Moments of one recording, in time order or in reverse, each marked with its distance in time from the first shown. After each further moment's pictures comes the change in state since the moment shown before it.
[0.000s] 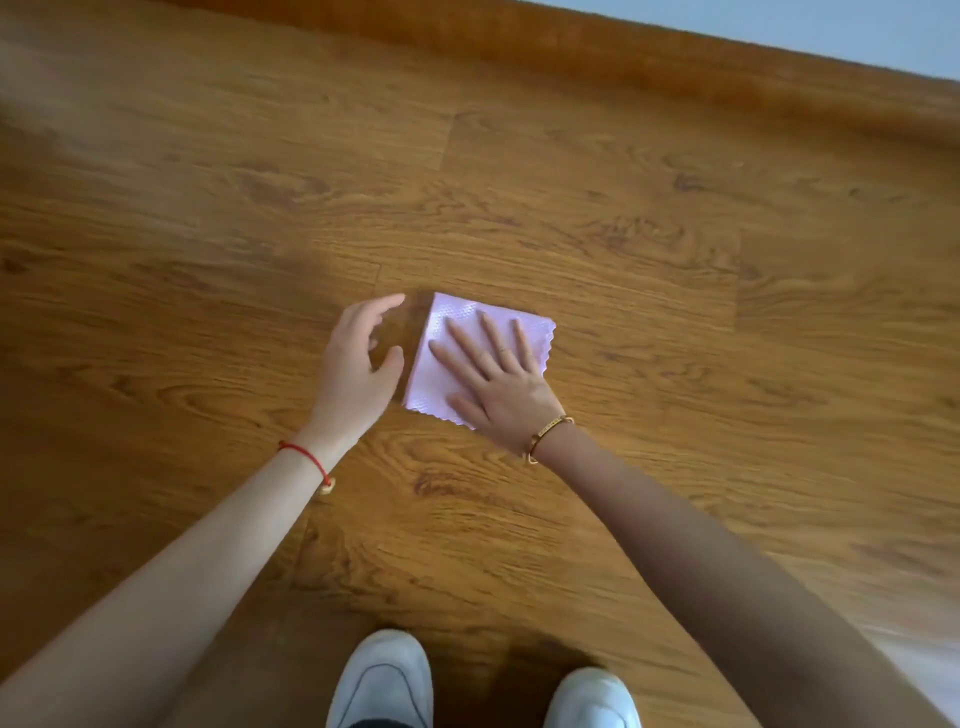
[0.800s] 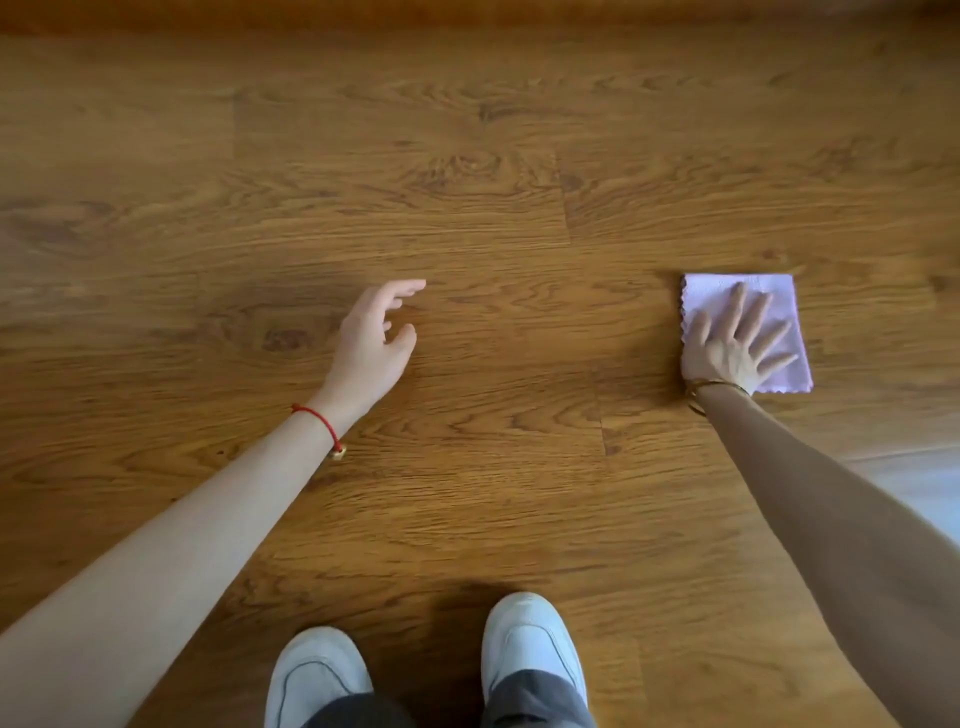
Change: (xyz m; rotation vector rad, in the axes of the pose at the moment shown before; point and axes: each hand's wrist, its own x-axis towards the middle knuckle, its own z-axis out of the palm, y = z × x) left_hand -0.006 0.081 0.129 -0.003 -0.405 0.153; right_hand -0.270 0.203 -0.008 0.372 0.173 1.554
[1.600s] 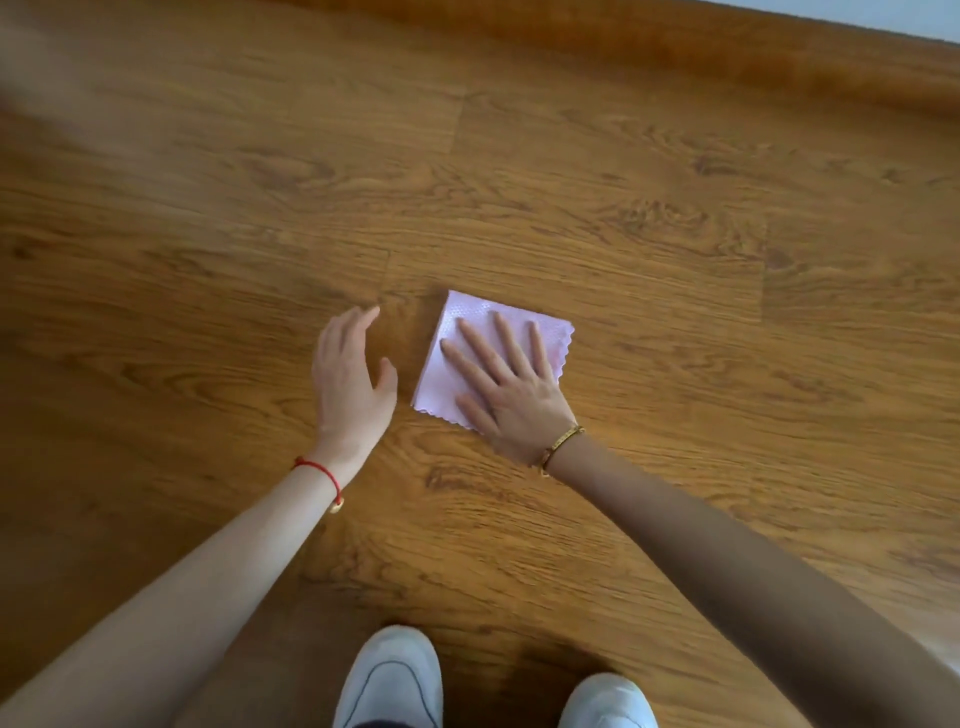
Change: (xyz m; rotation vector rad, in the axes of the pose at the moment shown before) left_hand -0.070 -0.106 -0.097 0.338 0.484 -0.251; right_hand -0.203 -0.229 0.122 -0.334 -0.166 -1.530
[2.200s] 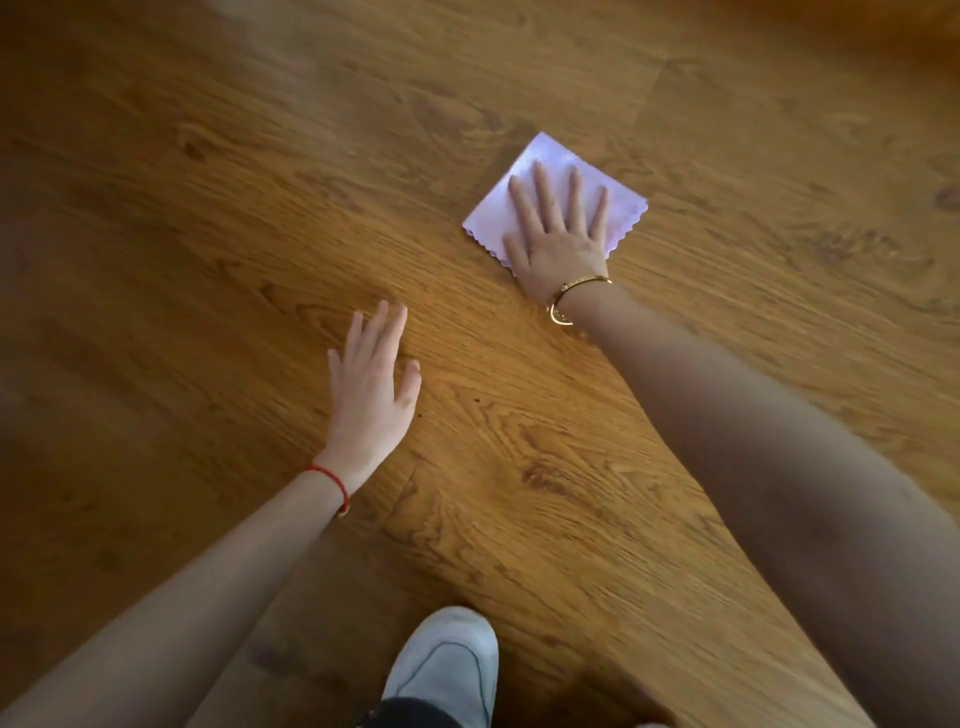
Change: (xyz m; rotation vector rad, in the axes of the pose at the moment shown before) left_hand -0.040 -0.080 -0.052 0.184 -0.126 -0.250; right_hand 0.188 -0.038 -0.027 0.017 -0.074 0.100
